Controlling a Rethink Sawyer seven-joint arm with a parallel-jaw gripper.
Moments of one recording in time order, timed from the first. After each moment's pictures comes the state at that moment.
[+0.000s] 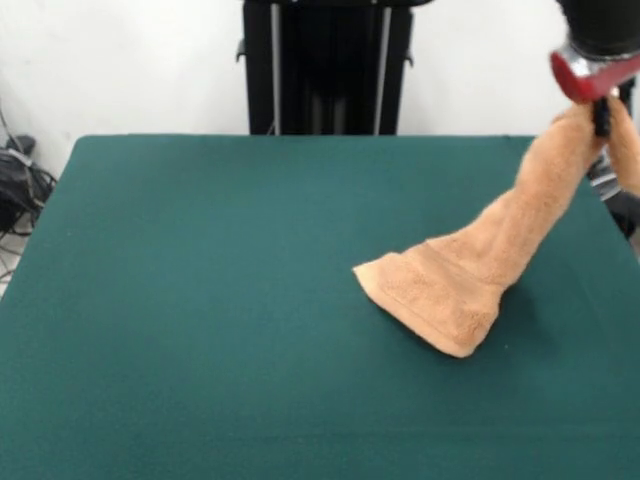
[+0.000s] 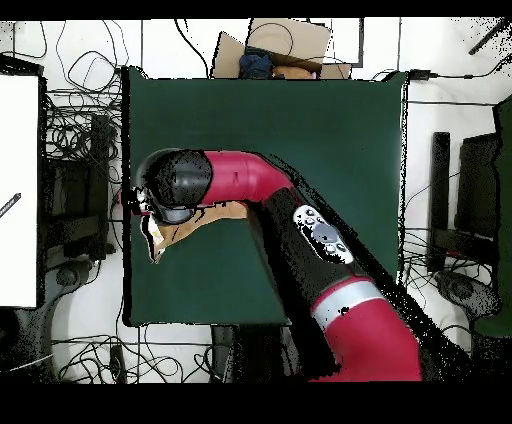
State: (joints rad) arm -0.43 -0.70 0.64 1.75 -0.03 0.85 1.54
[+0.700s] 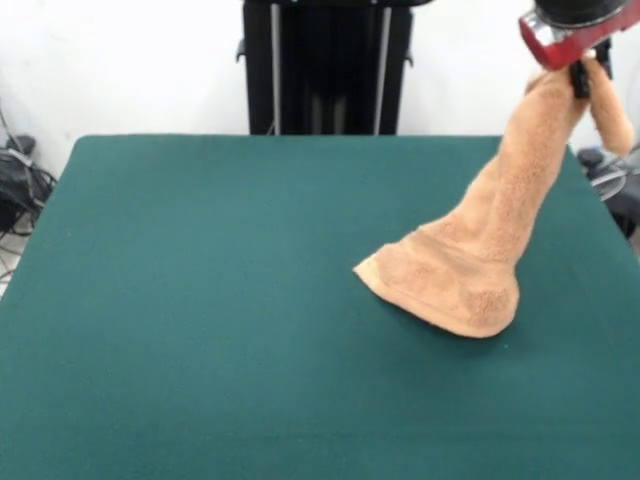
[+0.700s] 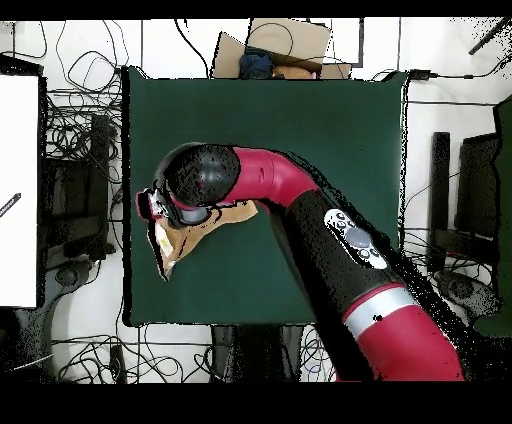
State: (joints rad) arm -0.53 -0.71 0.73 1.78 0.00 0.96 1.54
